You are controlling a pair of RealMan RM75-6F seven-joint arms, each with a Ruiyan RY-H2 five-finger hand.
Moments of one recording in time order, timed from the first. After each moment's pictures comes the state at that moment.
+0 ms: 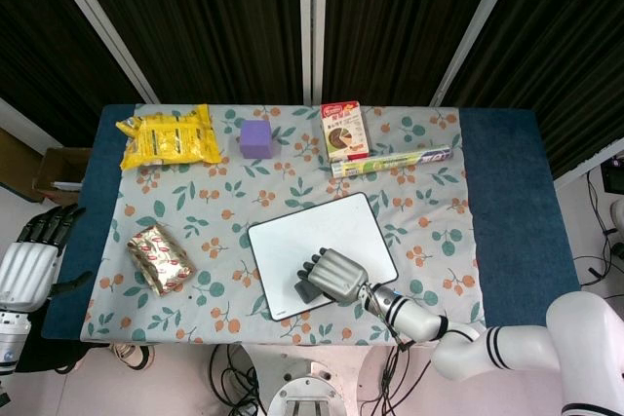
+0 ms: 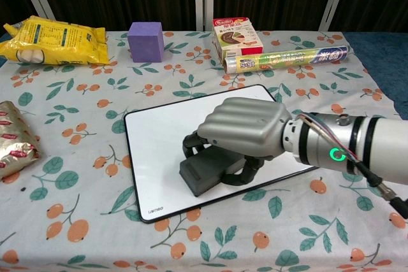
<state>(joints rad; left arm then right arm) -0.13 -1.15 -0.02 -1.45 1.58 1.52 -0.06 0.89 -1.60 -0.02 -1.56 -1.33 0.79 -0.49</state>
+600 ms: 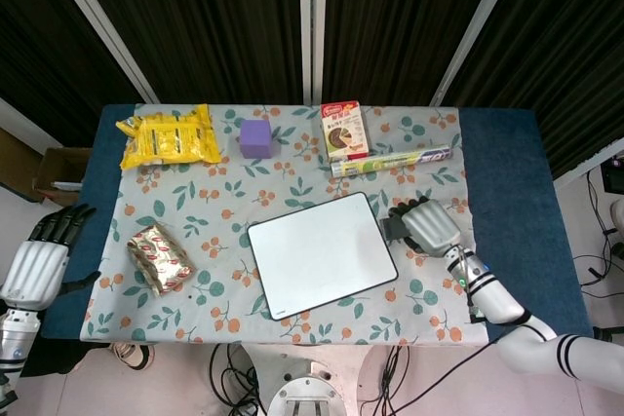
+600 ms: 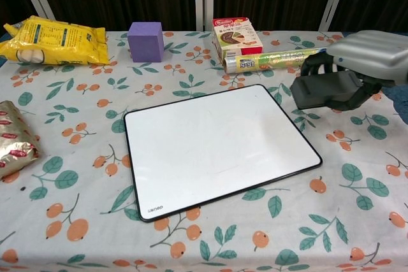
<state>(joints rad) -0.14 -1.16 -0.02 -1.46 1.59 1.50 -0.04 0.68 -1.40 -0.02 -1.38 -1.36 1.03 -0.21</state>
